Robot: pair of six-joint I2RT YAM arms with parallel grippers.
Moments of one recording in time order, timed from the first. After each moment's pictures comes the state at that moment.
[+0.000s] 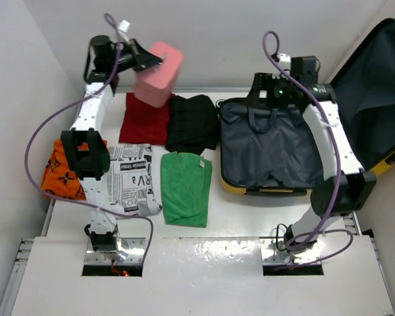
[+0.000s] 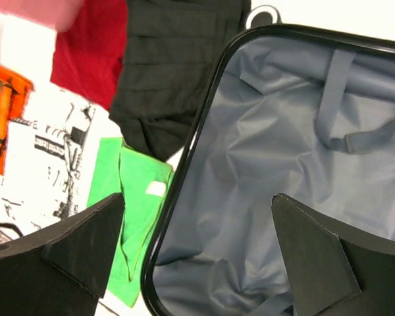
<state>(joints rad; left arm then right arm) 0.03 2.14 2.13 -0.03 0.87 -0.64 0.11 1.67 1.76 -0.79 -0.39 0.13</state>
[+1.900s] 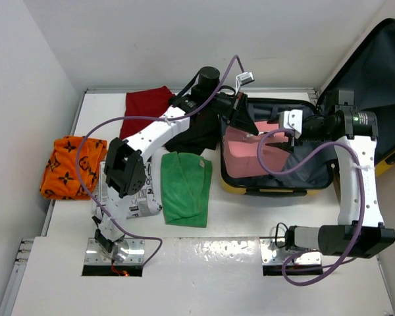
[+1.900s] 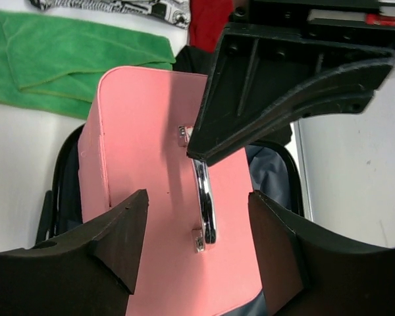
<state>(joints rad) -0.68 2.10 2.02 -0.03 1.26 -0.71 -0.12 1.30 1.54 -1.35 -1.10 -1.64</state>
